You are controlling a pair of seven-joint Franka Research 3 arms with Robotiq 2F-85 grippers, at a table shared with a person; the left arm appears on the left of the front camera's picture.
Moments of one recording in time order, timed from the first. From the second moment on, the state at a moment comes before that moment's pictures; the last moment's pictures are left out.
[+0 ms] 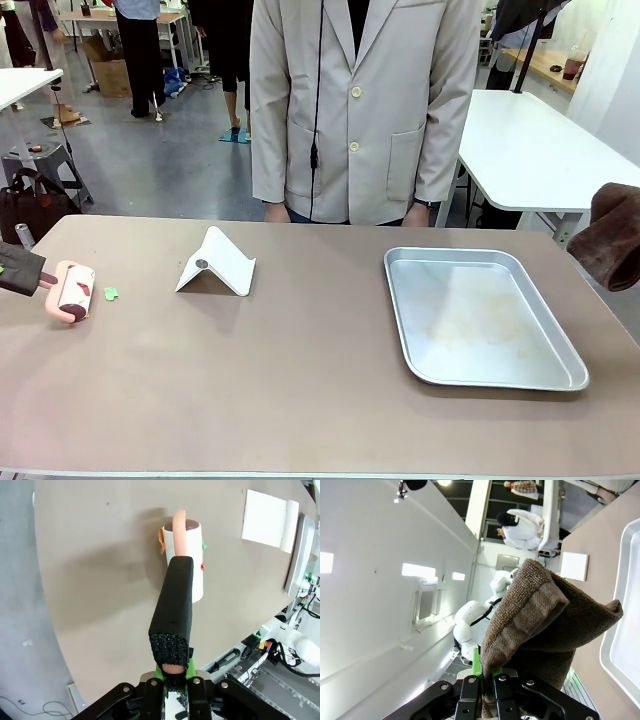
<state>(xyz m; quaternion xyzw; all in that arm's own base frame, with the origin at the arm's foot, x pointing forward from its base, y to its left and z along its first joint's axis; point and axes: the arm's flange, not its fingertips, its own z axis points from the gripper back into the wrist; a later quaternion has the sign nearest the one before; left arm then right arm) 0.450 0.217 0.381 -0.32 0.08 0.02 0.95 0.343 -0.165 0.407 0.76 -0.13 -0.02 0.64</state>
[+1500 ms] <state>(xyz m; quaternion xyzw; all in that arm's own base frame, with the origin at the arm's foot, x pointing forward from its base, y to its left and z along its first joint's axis) 0.494 0.141 0.373 -0.28 0.16 0.02 0.95 0.343 -0.165 0.407 0.76 -0.13 -0.02 0.64</state>
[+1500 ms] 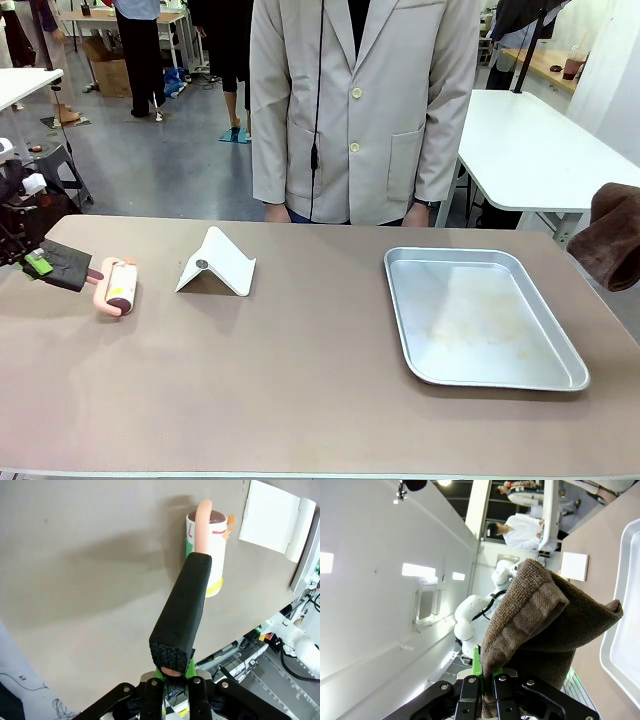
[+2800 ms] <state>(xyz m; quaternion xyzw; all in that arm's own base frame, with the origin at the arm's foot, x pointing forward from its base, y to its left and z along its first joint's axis) 0.390 0.220 0.491 -0.46 0.13 -0.05 0.88 0.343 -0.165 0.407 0.76 -0.13 -0.02 0.64</state>
